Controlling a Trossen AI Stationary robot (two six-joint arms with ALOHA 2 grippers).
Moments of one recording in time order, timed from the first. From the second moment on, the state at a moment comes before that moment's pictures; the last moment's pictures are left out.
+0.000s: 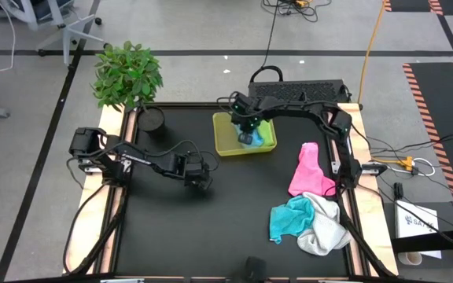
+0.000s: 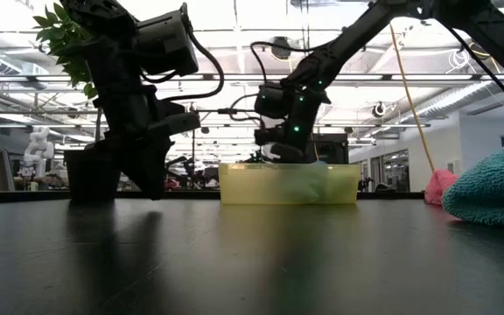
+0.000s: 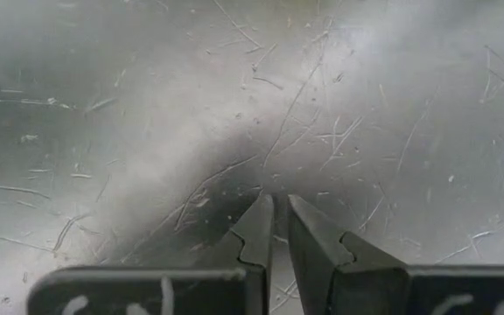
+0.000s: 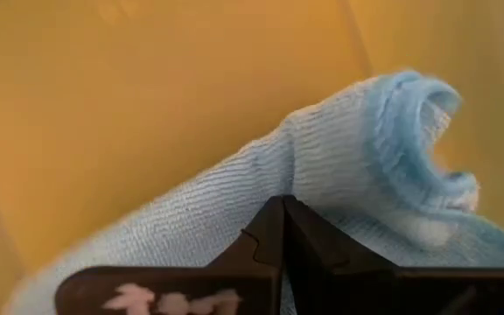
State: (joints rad) left arm -0.05 1.64 0.86 -0.47 -0.24 -1.01; right arm -0.53 2.09 1.50 -0.64 -0.02 -0.28
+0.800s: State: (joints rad) left arm -0.05 1.64 0.86 -0.47 -0.23 -1.01; right arm -0.53 1.81 1.50 -0.97 -0.05 -0.25
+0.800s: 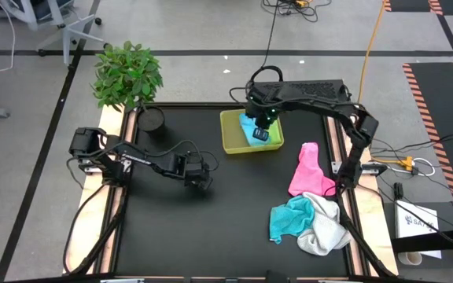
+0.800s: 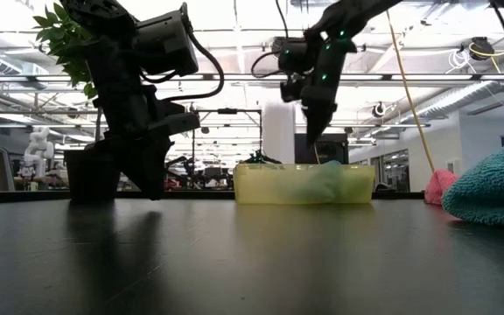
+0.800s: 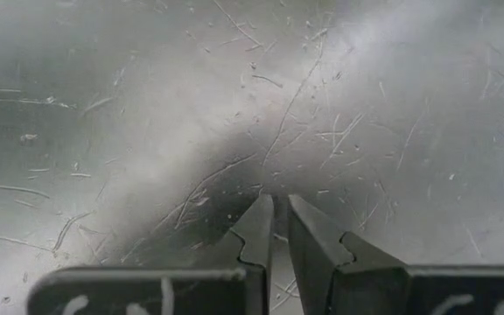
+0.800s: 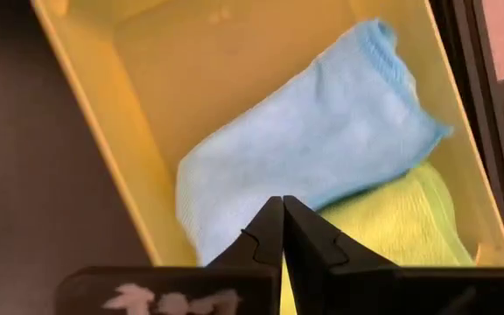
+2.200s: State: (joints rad) left arm -0.05 1.64 0.86 -0.47 -0.24 -1.01; right arm -0.50 1.74 1.27 -0.84 -0.18 -0.17
